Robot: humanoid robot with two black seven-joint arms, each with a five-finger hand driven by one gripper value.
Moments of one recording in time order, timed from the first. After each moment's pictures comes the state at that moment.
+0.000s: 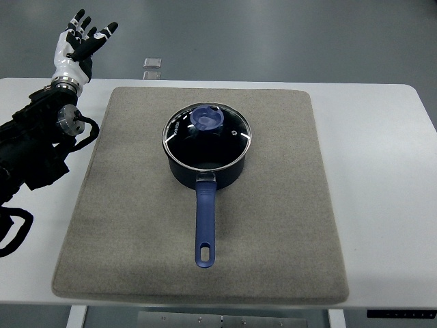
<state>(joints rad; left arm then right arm) -1.06 0.17 -0.40 -0.23 -0.19 -0.03 -0.47 0.03 0.00 -0.04 0.20 0.01 -0.01 0.06</state>
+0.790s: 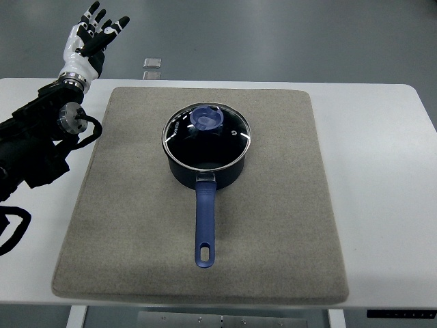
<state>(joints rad) -1.05 0.19 -0.39 -0.30 -0.19 -0.10 -0.46 0.02 0.00 -0.04 0.20 0.01 -0.01 0.06</state>
